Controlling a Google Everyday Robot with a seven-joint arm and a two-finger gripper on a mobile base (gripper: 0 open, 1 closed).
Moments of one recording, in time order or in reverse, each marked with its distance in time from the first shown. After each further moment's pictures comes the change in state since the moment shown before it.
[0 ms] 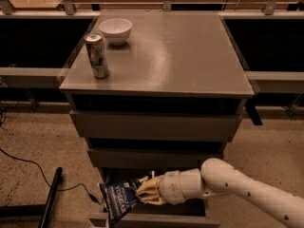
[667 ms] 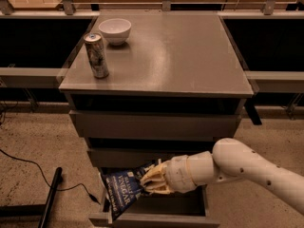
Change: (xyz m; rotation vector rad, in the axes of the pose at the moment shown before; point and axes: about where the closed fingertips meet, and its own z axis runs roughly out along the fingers) arm -0.049 -0.057 -0.055 -0.062 0.045 -0.008
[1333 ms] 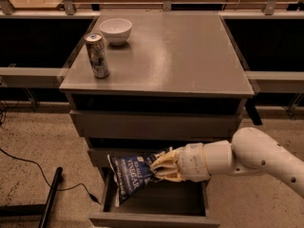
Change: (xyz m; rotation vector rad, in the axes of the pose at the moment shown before) arm -0.005 -0.037 -0.056 0.072 0.059 0.021
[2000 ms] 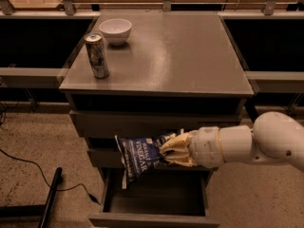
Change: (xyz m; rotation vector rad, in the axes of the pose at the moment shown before) arm -0.012 -0.047 -0.047 0.055 0.075 -0.069
